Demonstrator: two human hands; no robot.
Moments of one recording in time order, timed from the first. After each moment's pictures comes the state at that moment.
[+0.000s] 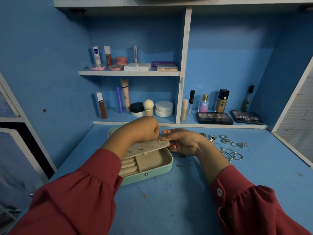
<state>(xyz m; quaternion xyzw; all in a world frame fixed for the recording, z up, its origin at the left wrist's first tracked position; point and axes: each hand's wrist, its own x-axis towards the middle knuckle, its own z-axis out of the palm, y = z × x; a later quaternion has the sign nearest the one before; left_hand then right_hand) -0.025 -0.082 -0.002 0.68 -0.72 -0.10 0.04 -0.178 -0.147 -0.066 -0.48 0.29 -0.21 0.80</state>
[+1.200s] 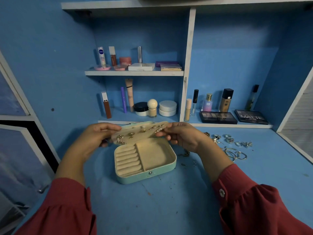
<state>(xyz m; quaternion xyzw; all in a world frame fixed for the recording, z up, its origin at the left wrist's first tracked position) 0.088 -0.017 -0.040 0.63 -0.45 -0.34 0.53 -0.168 -0.140 -0.055 -0.57 0.27 -0.27 0.73</state>
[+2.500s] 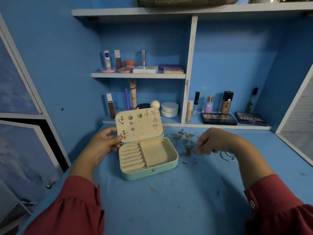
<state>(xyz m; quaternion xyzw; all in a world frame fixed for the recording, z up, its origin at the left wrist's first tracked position) 0.089 -0.017 -0.069 0.59 -0.40 -0.40 0.57 -0.254 -0.126 -0.027 -0.81 0.47 -0.05 0.35</state>
